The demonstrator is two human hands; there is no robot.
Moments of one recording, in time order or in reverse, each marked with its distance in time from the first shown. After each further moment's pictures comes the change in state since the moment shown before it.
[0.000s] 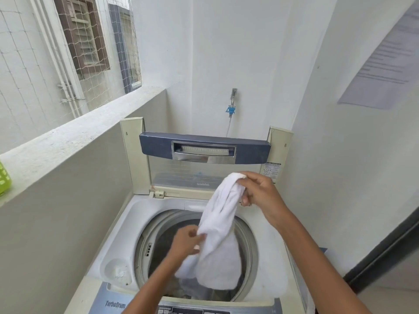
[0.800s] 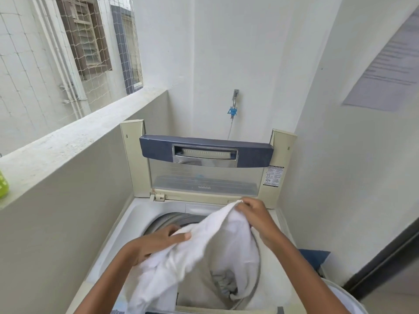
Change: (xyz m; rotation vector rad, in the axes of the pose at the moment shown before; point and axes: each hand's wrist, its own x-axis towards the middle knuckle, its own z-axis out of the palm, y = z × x) left_hand -0.013 0.037 -0.081 0.224 -0.450 -0.191; right_hand 0.001 0.050 0.005 -0.285 0.018 0.095
